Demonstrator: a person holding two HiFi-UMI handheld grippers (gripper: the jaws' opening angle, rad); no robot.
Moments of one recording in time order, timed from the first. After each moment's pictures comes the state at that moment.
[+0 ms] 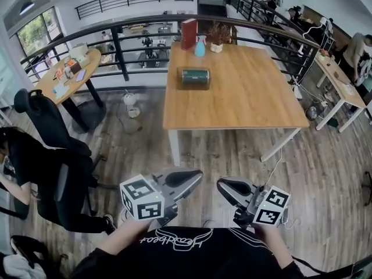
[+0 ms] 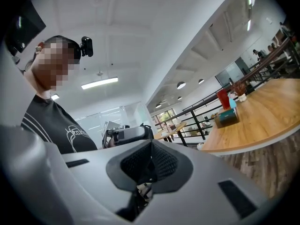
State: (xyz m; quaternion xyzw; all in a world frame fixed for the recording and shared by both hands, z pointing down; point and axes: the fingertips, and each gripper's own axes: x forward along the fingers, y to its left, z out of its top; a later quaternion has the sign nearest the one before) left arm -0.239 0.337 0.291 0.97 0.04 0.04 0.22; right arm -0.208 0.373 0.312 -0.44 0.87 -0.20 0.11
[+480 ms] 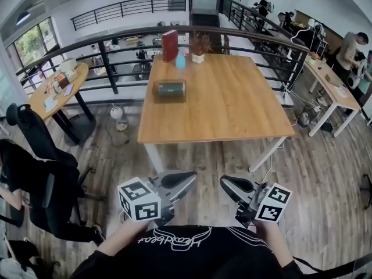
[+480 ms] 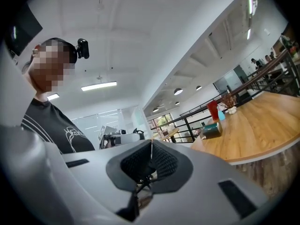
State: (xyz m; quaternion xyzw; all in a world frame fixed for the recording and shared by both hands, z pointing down) left arm -0.099 0.355 0.289 0.98 0.04 0.04 0.20; right arm -0.043 0.395 0.301 -0.46 0.86 -0.18 0.12
